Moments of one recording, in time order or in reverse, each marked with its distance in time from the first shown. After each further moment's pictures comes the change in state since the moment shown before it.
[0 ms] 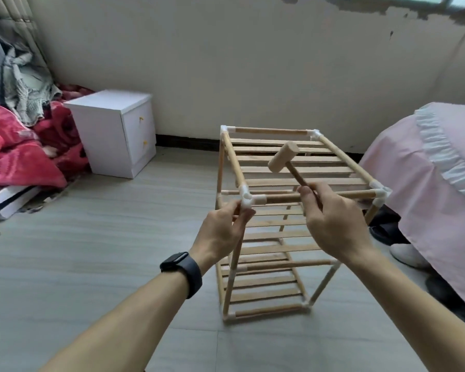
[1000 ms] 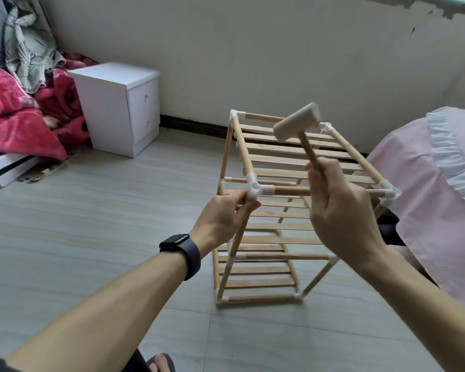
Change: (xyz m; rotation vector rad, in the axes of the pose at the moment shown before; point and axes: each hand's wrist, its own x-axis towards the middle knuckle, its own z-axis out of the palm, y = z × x) left_hand -0.004 -0.007 -0.004 0.007 -0.007 0.030; right_hand -0.007 -0.042 -0.016 -0.028 -0.021 -0.318
